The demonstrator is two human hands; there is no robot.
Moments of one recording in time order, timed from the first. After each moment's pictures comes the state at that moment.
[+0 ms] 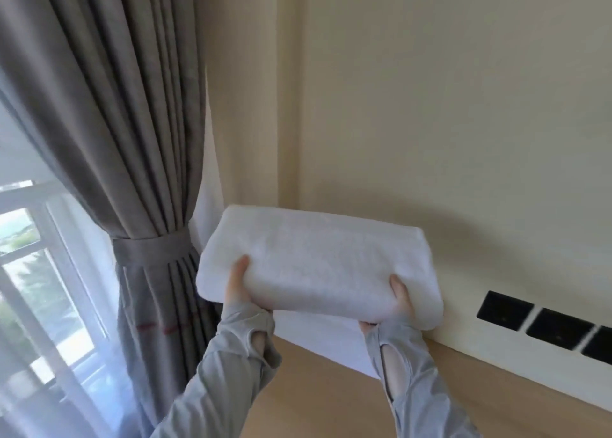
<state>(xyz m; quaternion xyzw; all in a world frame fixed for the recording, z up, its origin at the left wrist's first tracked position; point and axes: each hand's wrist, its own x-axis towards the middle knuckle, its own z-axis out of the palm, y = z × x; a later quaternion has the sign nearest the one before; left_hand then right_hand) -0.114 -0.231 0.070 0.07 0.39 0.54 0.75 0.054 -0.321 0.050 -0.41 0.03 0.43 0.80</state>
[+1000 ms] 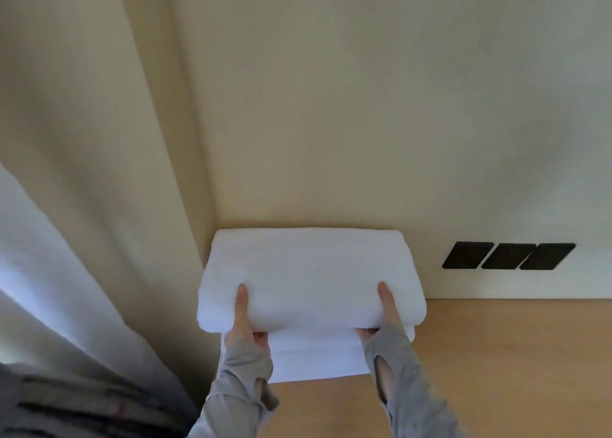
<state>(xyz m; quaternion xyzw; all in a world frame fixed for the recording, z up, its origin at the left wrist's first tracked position) 0.004 -0.063 -0.074 0.18 0.41 0.33 0.83 0.126 -0.209 -0.062 -0.41 0.31 0.21 0.83</state>
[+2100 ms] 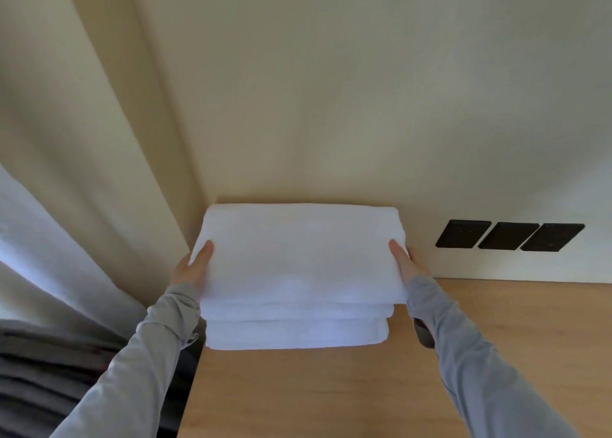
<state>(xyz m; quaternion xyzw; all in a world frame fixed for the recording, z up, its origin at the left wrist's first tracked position) -0.009 0.005 -0.048 0.56 0.52 0.23 0.61 0.219 -0.271 -0.052 -0.77 -0.01 0.25 0.58</state>
